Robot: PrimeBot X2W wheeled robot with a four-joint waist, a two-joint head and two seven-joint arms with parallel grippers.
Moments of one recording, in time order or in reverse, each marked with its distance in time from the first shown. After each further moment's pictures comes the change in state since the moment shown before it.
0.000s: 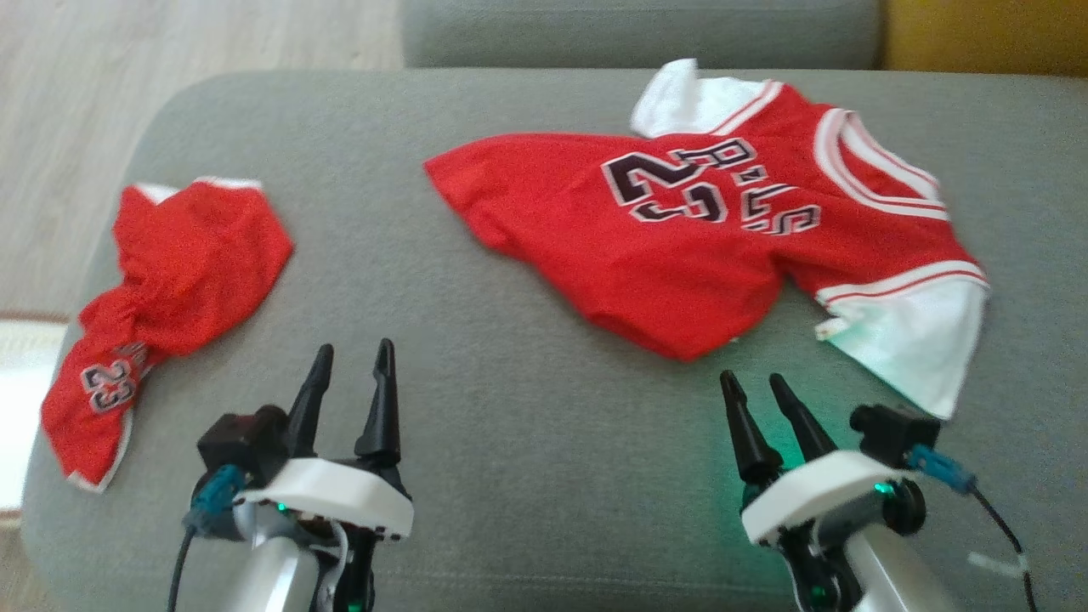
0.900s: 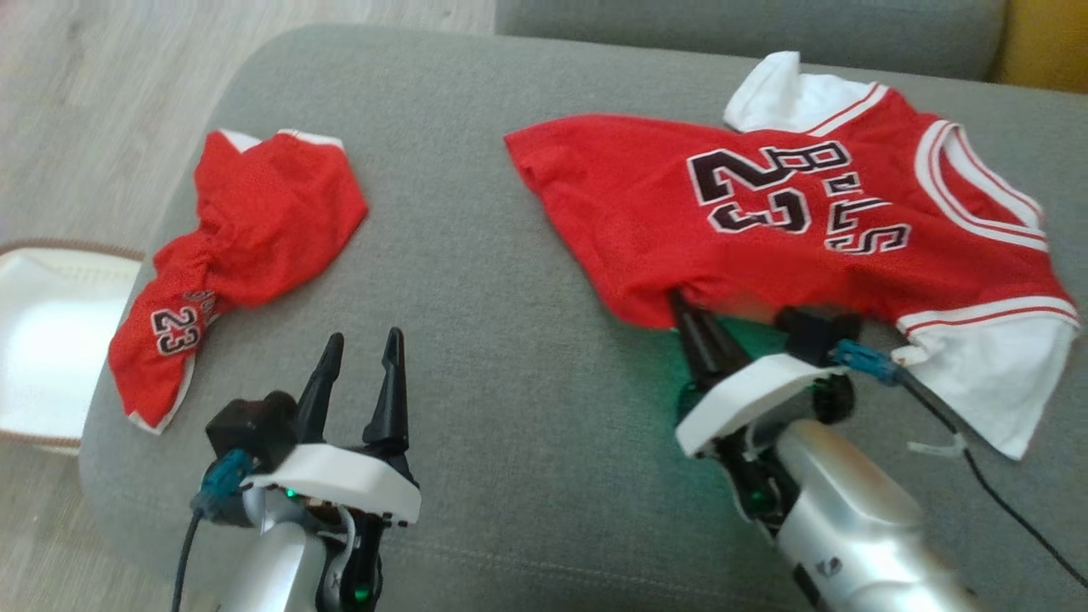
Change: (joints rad) left arm -0.038 -0.016 -0.006 0.040 -0.011 -0.014 0.000; right arm -0.341 -0.020 0.311 0.281 0.184 0.000 -0.118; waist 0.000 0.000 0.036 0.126
